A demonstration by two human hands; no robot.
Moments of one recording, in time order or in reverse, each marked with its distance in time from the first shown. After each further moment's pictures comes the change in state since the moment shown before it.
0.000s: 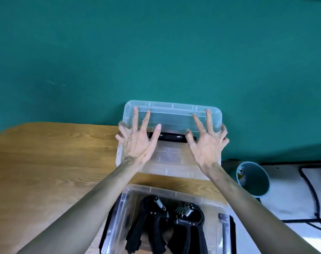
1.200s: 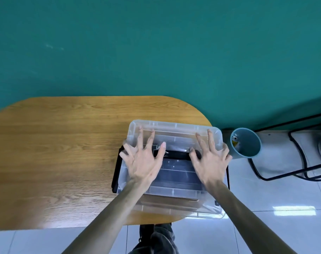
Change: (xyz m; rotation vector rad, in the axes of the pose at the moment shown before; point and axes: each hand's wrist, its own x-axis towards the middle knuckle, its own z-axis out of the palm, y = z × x) left_hand -0.210 -0.024 0.015 0.168 -0.174 -0.044; right_hand -0.219 0.061 0.005 -0.122 -0.137 0.137
